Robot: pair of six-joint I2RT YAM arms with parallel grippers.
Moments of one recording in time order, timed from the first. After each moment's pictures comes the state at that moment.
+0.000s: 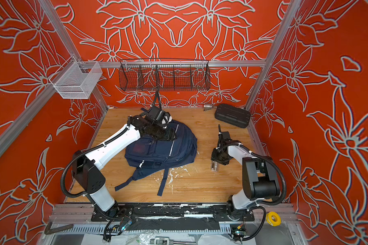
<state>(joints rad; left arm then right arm) -0.57 1.73 1.67 -0.92 0.25 -0.44 0.07 1.54 0.83 -0.64 -0.17 0.44</state>
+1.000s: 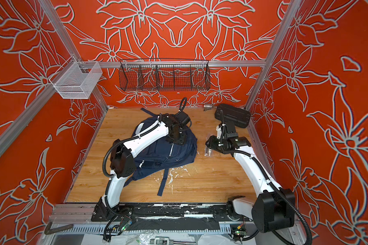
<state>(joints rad) -0.72 2.21 2.15 -1.27 -0.10 -0.43 0.16 1.22 1.00 -0.73 -0.28 0.48</state>
